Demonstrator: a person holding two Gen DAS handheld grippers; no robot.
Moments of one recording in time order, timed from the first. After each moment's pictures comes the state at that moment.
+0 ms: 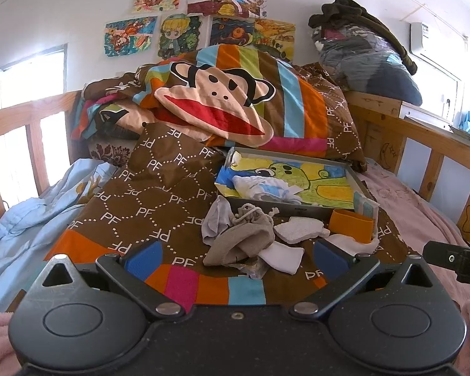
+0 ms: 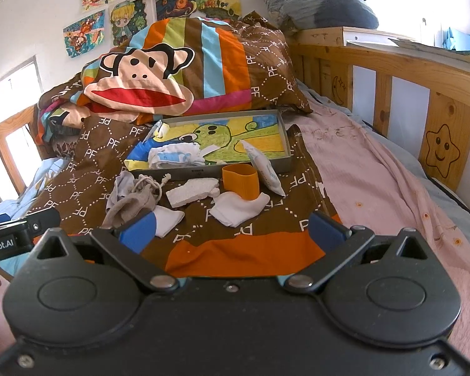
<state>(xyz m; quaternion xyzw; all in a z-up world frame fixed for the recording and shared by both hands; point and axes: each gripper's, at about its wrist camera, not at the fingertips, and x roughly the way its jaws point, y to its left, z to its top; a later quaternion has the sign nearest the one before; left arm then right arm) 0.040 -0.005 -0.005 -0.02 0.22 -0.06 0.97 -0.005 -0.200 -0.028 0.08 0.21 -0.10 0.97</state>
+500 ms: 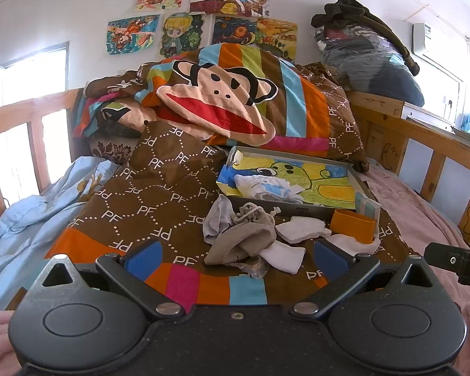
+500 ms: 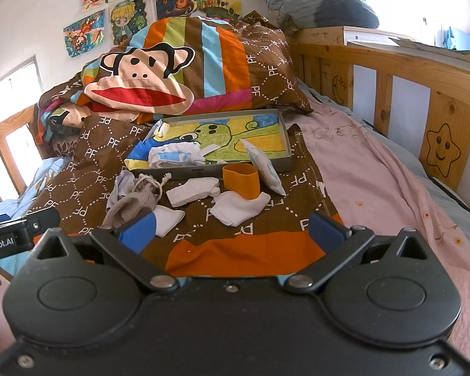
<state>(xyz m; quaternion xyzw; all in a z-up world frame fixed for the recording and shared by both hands) 0.041 -0.003 -0.006 -0.02 0.22 -0.06 0.97 -0.005 -0.200 -0.028 0.08 0.21 -0.10 0.97</state>
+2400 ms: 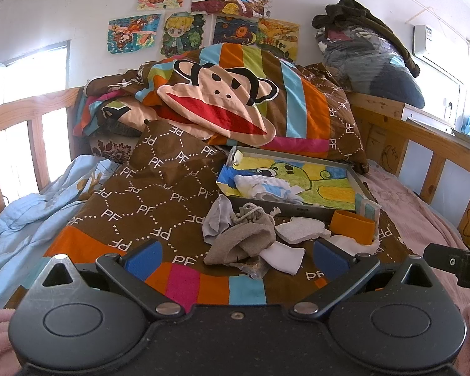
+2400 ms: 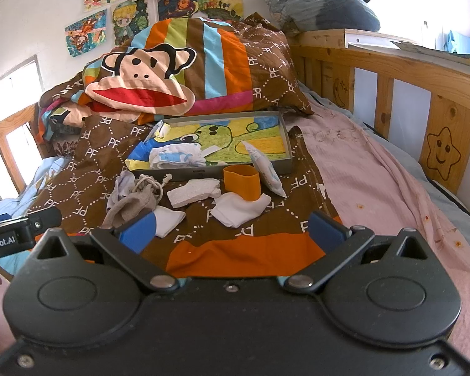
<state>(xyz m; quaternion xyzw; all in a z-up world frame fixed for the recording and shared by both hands) 0.043 0.001 -0.007 -0.02 0.22 -0.06 0.97 -0.003 -0.201 -0.029 0.07 0.21 -0.10 0.97</state>
